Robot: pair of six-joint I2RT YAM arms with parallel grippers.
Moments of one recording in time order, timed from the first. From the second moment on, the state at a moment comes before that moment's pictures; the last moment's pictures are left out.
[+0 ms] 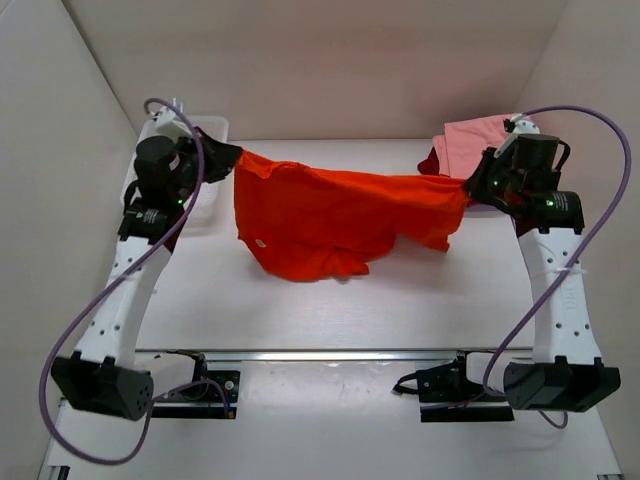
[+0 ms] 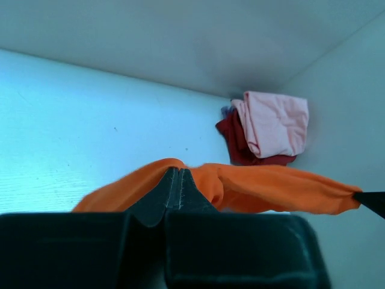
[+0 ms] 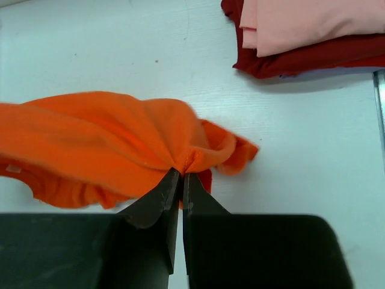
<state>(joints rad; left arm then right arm) -0.19 1.22 1.29 -0.20 0.21 -0.58 -0.03 1.22 1.47 -0.81 -0.14 0.20</state>
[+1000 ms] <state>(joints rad) -0.28 1.08 1.73 -0.35 0.01 -0.41 -0.10 0.92 1.37 -0.67 -0.37 0.28</state>
